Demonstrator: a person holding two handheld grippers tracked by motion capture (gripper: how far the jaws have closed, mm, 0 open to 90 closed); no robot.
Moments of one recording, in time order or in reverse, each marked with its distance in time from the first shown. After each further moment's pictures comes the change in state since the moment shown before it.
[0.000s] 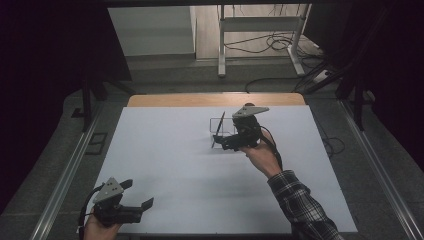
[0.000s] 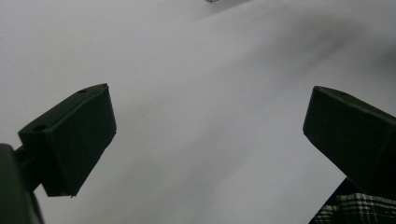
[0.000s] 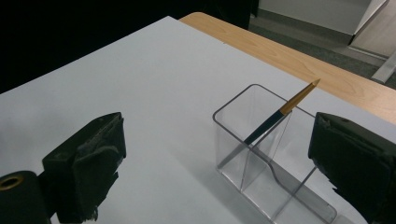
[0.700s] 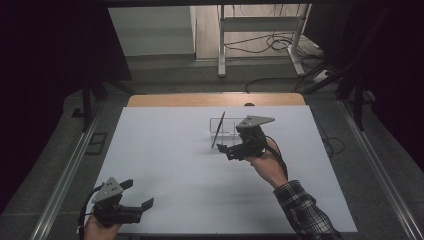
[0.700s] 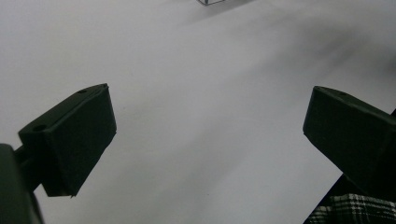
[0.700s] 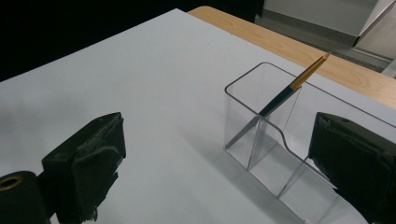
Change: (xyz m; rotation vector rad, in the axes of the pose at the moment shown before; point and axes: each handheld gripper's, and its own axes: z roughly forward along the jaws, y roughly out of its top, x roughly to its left) left arm 0.000 0.001 -0.001 -0.008 -0.016 -0.002; right arm 0.007 -0.023 -0.014 -0.006 0.015 -0.025
